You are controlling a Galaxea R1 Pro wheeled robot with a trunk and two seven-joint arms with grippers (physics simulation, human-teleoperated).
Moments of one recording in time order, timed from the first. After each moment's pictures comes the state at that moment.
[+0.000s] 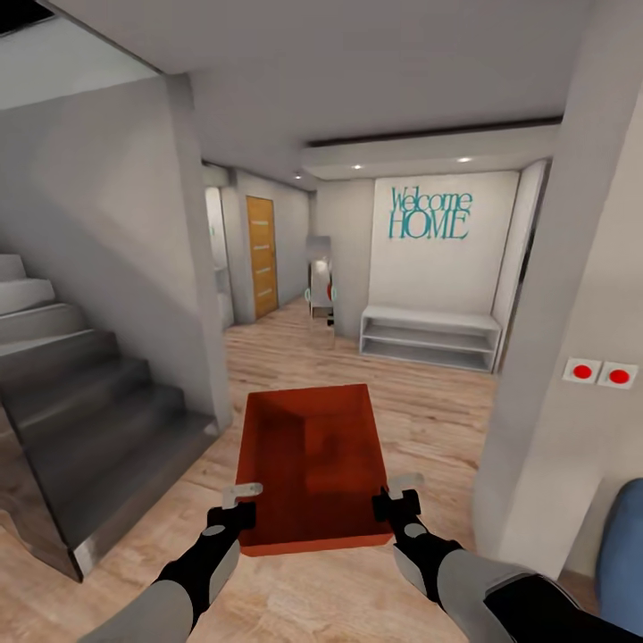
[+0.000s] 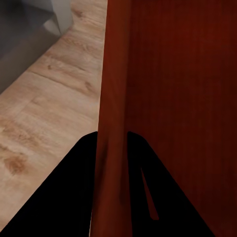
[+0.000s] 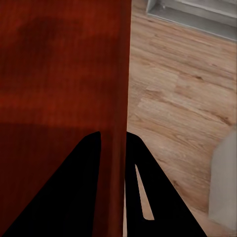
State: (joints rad) left arm -0.64 -0.12 0.11 -0.32 -0.05 -0.03 0.17; right arm -0.80 0.14 0.26 0.04 -0.06 -0.33 -0.19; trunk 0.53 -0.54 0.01
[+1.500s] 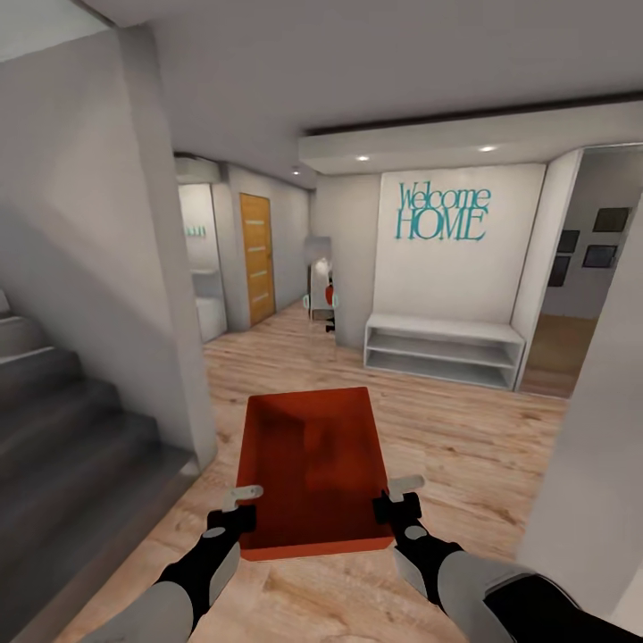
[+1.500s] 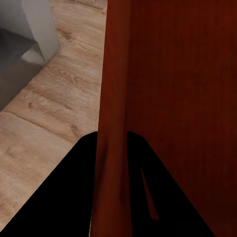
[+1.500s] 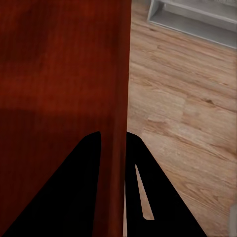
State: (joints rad) left arm -0.64 -0.12 0.11 -0.30 -0.05 -0.02 0.17; right arm -0.80 0.14 0.25 0.05 -0.06 -0.33 -0.18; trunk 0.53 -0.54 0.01
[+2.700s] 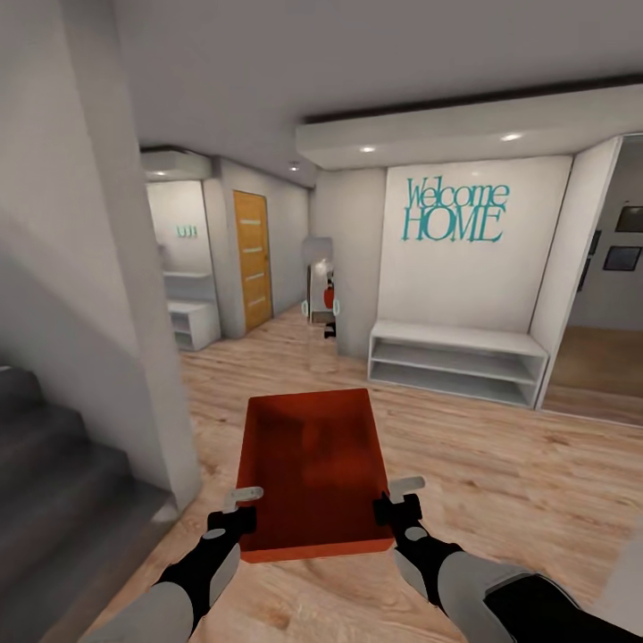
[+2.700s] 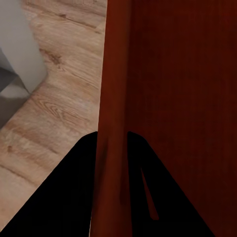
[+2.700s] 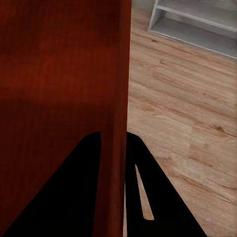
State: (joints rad) left arm -0.64 -0.12 0.11 -0.30 -0.05 -0.02 0.18; right arm -0.80 0.14 0.25 0.06 -0.05 -0.33 -0.18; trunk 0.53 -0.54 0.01
